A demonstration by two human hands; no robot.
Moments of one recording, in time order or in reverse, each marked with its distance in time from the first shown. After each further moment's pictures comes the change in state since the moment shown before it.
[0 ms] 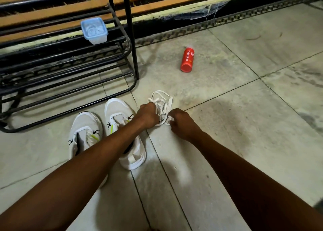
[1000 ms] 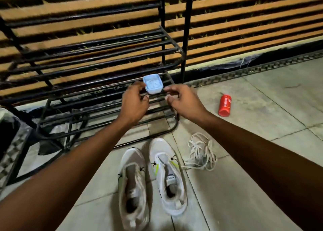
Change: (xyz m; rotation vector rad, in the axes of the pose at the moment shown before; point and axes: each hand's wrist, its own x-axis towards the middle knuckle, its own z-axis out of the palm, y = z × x) left_hand -0.011 -0.069 -0.231 -0.227 0.771 0.262; right_hand 0.126 -0.205 -0.114 0.349 0.311 -0.305
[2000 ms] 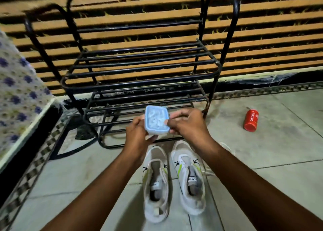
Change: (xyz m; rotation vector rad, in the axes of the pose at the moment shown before) left_hand -0.128 0.001 -0.077 -1.024 0.183 -0.730; right_hand -0.071 -0.099 0.054 0.557 -0.107 0.416
